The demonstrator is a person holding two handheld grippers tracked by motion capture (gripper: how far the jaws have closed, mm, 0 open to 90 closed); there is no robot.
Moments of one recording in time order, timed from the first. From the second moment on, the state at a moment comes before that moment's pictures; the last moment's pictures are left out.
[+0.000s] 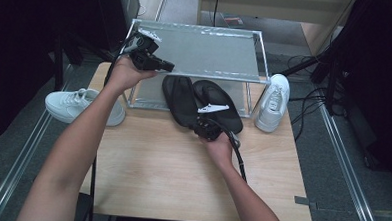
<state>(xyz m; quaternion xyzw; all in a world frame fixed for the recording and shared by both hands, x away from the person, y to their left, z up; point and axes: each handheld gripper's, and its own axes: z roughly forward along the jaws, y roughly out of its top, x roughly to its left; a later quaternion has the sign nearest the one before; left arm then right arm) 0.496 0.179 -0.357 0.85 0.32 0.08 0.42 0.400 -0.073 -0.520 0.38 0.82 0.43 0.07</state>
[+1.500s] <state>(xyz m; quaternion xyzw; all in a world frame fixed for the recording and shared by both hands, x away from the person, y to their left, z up) 0.495 0.178 -0.357 0.85 0.32 0.09 0.41 0.437 -0.015 -0.512 0.39 0.80 0.45 0.07</state>
